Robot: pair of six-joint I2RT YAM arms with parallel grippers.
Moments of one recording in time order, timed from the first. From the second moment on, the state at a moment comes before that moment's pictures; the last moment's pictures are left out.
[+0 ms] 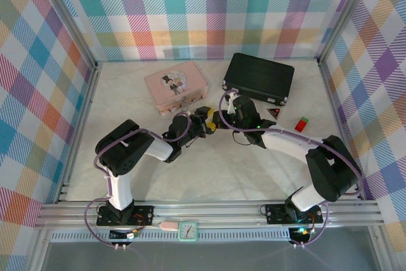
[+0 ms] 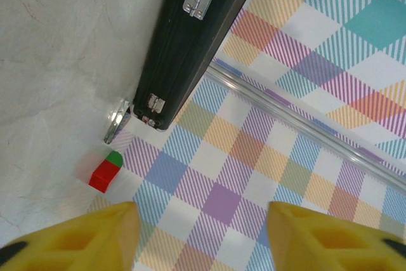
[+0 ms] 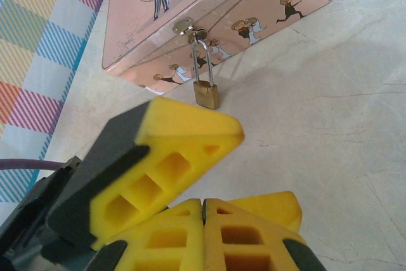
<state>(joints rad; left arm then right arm) -0.69 1.90 0.69 1.09 0.12 -2.07 0.63 1.51 0.84 0.13 -0.22 0.66</state>
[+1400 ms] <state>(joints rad) -0.66 1.75 0.74 0.87 0.15 -1.68 0.50 1.34 0.74 0.12 -0.33 0.74</state>
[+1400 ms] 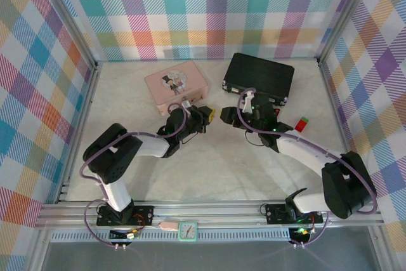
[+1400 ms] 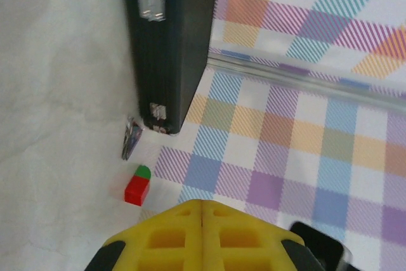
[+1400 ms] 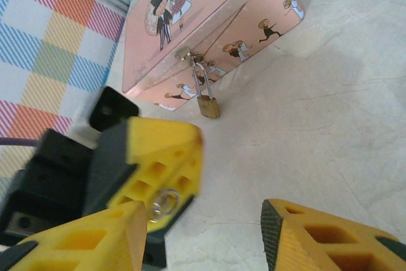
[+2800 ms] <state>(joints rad) -0.65 1.68 0.79 1.00 0.20 -1.13 0.43 1.54 0.62 1.01 -0.74 1.14</state>
